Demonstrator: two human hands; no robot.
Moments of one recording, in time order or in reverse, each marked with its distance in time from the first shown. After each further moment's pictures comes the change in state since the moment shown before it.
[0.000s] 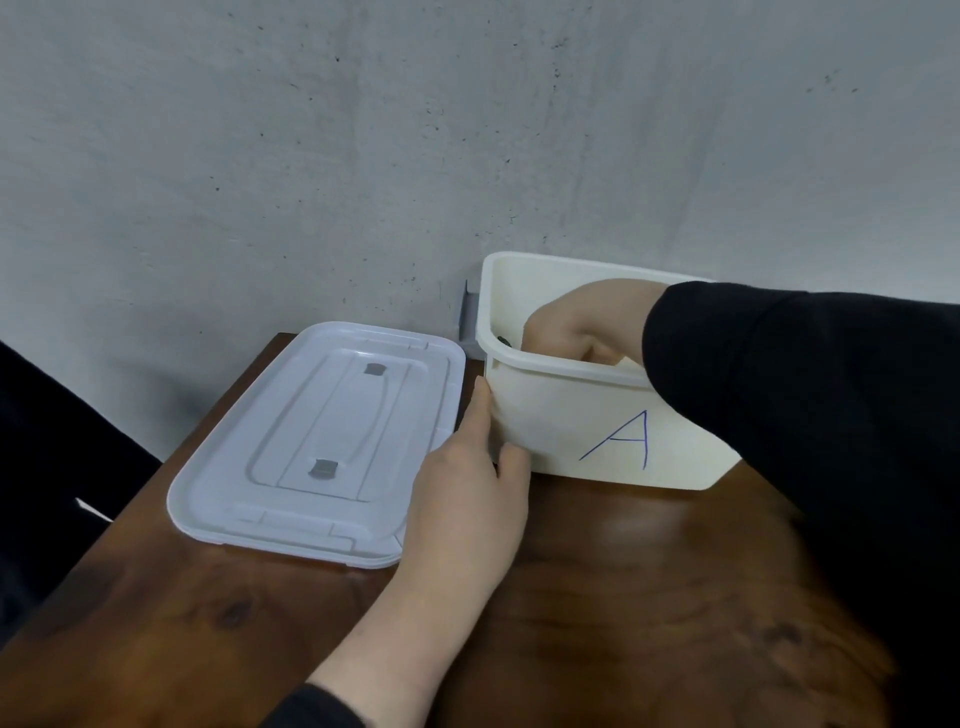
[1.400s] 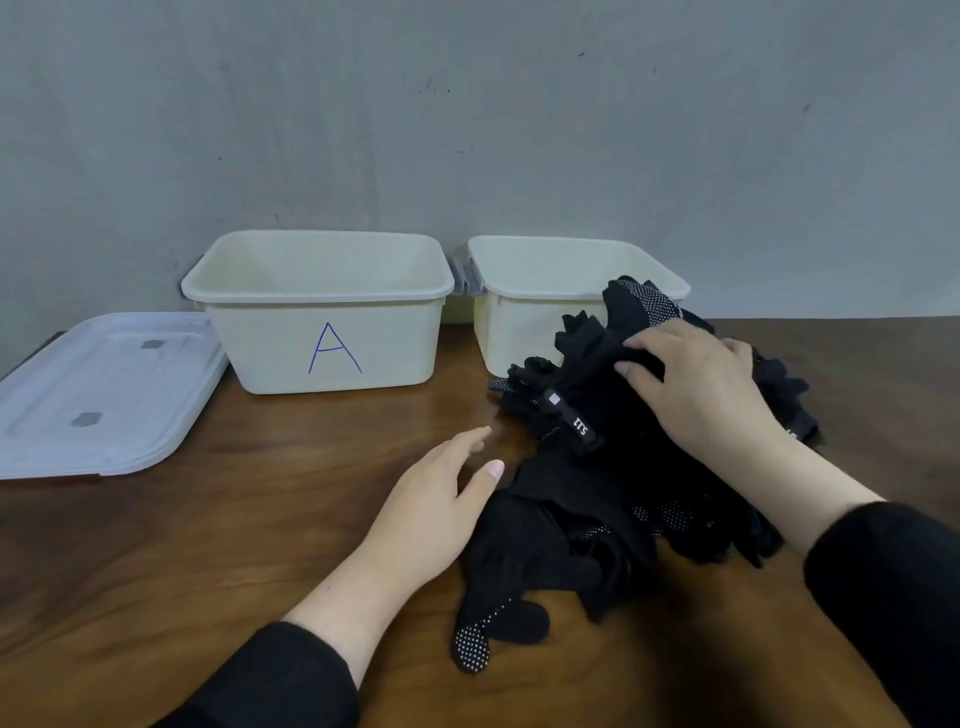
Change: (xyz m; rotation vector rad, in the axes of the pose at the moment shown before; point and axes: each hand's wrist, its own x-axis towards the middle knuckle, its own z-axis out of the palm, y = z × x) left_hand -0.157 0.077 0.146 0.097 -0.444 0.285; right_hand -0.261 0.316 0.206 0.204 1.148 0.132
